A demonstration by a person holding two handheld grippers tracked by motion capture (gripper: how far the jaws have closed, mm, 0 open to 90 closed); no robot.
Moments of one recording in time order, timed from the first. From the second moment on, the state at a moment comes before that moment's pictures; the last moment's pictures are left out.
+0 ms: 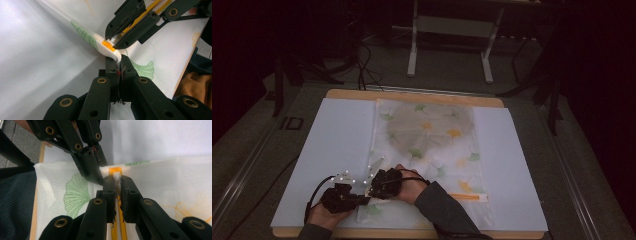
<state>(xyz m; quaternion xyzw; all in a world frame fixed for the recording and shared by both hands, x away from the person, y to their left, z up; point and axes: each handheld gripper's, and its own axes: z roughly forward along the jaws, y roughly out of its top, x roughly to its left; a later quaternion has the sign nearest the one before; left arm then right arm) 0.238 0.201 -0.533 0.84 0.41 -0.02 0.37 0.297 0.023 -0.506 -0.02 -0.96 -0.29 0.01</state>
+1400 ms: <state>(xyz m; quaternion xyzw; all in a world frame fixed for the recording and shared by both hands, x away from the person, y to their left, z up) 0.235 0.208 -0.528 0.82 0.41 -0.03 0.40 0.291 0.018 -0.514 -0.01 -0.96 -0.28 -0.01</state>
